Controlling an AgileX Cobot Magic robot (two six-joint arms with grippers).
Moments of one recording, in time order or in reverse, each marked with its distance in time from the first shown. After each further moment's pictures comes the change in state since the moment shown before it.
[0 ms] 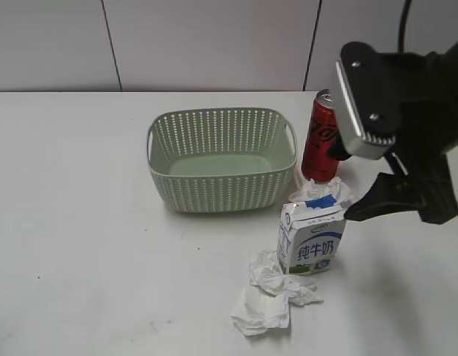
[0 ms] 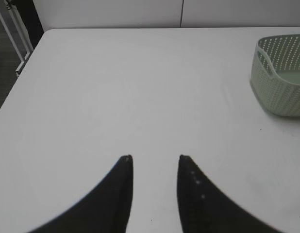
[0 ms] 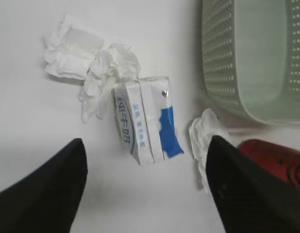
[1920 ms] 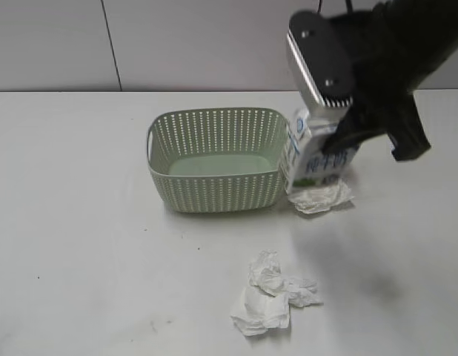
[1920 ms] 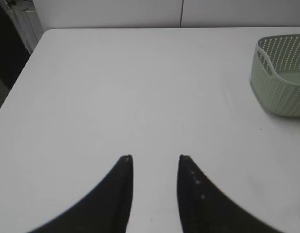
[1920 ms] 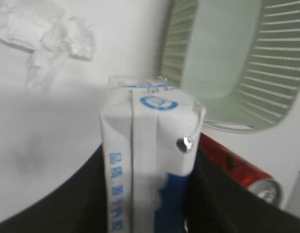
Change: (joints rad) left arm 0.000 0.000 0.000 0.000 0.000 0.000; right arm 0.108 0.143 -0.260 -0.218 0.079 0.026
